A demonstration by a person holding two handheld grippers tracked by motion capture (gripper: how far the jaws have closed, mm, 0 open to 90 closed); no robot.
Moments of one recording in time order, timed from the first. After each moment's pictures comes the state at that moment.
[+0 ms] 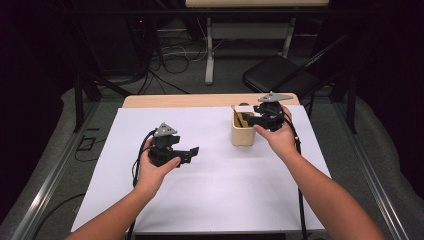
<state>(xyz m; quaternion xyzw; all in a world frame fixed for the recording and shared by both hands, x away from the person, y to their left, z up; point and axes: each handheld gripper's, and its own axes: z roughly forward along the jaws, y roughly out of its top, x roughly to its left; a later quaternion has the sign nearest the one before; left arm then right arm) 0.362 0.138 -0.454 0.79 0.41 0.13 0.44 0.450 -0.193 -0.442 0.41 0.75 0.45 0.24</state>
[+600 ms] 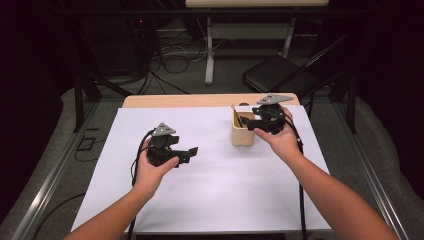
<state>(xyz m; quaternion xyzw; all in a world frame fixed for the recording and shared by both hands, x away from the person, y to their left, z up) 0.362 0.142 -0.453 0.79 0.41 0.12 0.44 0.432 -0.189 -0.430 0.39 0.77 0.45 0.23</state>
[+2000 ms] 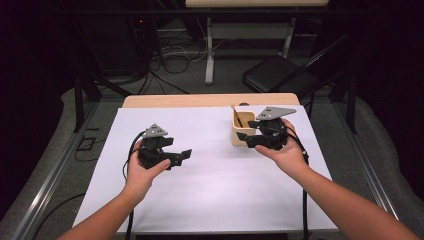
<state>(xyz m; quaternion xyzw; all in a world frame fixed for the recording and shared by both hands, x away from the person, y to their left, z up) 0.349 0.159 -0.443 0.80 0.39 0.11 0.44 0.380 -0.183 -0.421 0.33 0.80 0.46 0.20</state>
